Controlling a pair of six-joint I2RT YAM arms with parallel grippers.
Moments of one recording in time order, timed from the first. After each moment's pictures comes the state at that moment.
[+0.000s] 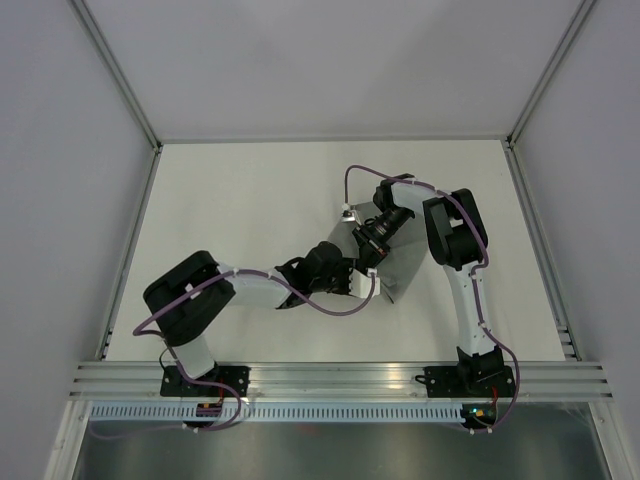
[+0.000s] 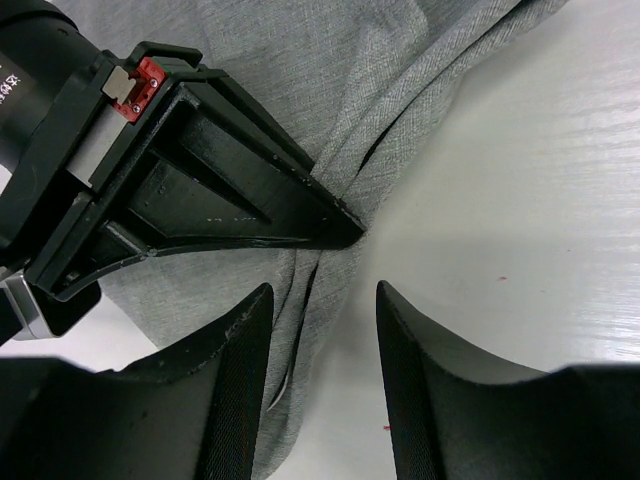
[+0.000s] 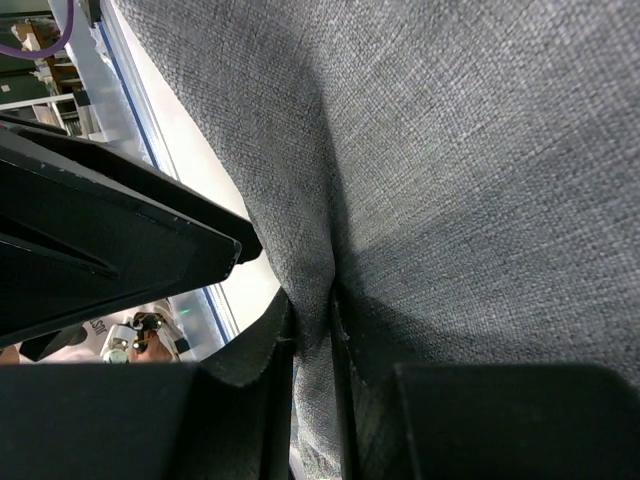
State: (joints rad) left arm -0.94 1.72 0.78 0.35 0.14 0.83; right arm 0.34 2.41 1.74 -1.30 -0.90 -0.65
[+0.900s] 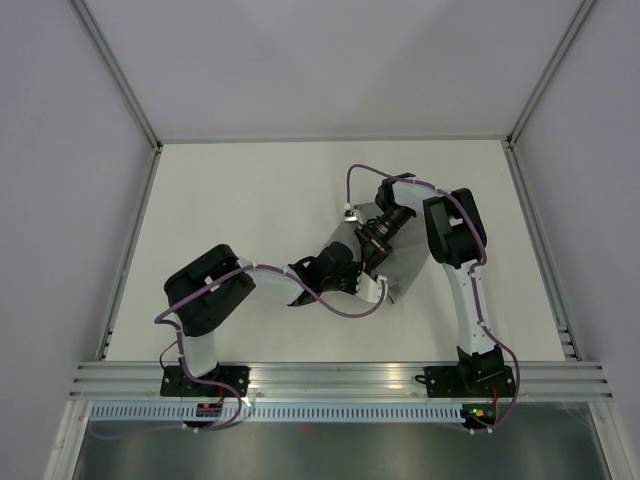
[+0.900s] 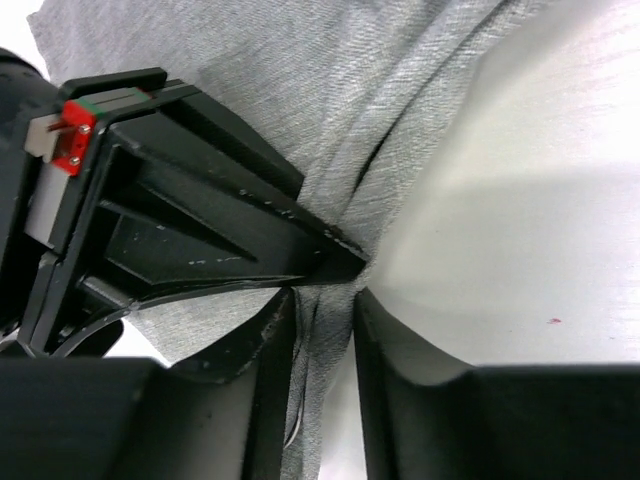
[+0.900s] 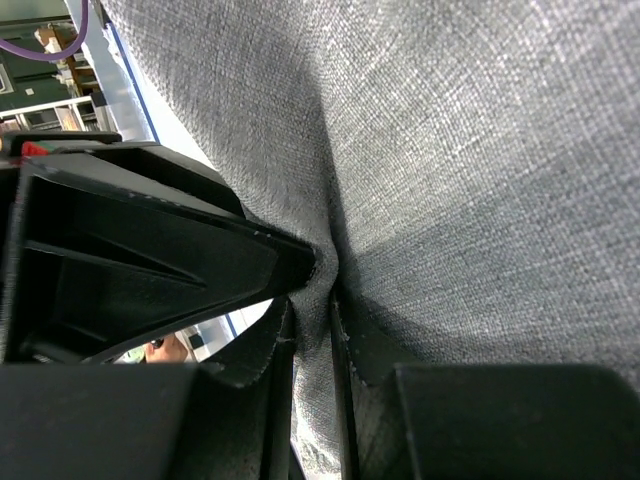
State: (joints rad) left arm -0.95 1.85 0.86 0.37 0.09 0.98; right arm 0.33 2.44 1.77 -1.35 -0.91 -0.66
